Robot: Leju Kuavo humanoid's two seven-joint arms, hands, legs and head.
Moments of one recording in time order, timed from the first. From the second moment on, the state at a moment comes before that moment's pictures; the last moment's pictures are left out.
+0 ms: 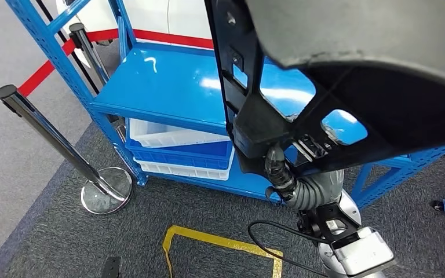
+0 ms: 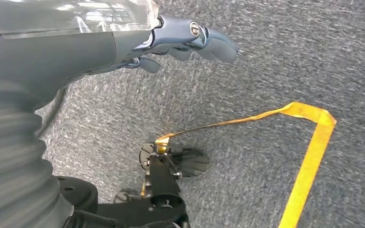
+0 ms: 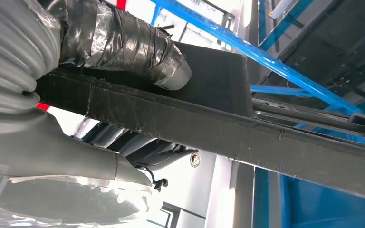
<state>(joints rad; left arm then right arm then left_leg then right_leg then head) -0.10 -0.03 -0.35 -0.22 0.54 0.23 -0.28 -0.30 -0.09 0.49 -2.04 0.13 -0.43 -0.28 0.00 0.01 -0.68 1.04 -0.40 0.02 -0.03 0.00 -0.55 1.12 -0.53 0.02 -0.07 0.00</state>
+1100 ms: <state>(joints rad) -0.10 -0.04 -0.35 -0.22 0.57 0.26 -0.28 -0.22 -0.09 0.49 -2.03 0.08 -0.48 -0.28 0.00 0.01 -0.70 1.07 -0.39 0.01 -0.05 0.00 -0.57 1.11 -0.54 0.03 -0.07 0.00</state>
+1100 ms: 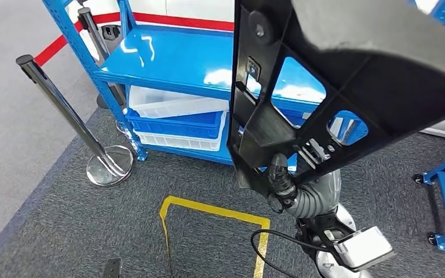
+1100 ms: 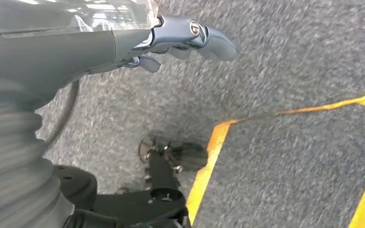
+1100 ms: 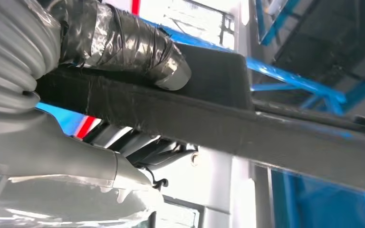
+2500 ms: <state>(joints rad) -0.09 -0.05 -0.35 -0.22 0.59 0.29 -0.28 -0.20 -0.08 0.50 -1.99 0.10 -0.50 -0.26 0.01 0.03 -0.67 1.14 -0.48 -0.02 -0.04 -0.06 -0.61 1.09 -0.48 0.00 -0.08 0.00</state>
